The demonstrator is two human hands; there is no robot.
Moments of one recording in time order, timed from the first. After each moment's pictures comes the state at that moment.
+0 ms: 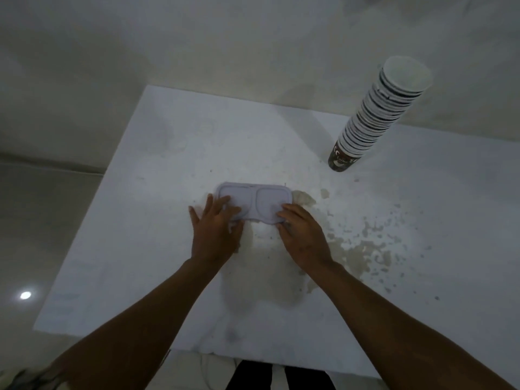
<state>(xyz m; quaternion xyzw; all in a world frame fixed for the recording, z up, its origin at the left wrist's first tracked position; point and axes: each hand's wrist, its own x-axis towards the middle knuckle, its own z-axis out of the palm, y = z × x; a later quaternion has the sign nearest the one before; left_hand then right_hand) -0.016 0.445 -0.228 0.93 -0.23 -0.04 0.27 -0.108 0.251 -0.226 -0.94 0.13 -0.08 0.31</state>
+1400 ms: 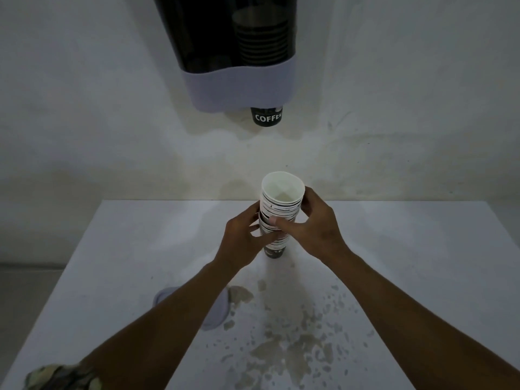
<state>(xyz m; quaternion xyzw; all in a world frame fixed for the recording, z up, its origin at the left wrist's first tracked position) 0.042 0.190 -0.085 0.79 -0.31 -0.13 0.52 -0.043 0.040 -0.053 -0.80 0.17 -0.20 0.54</state>
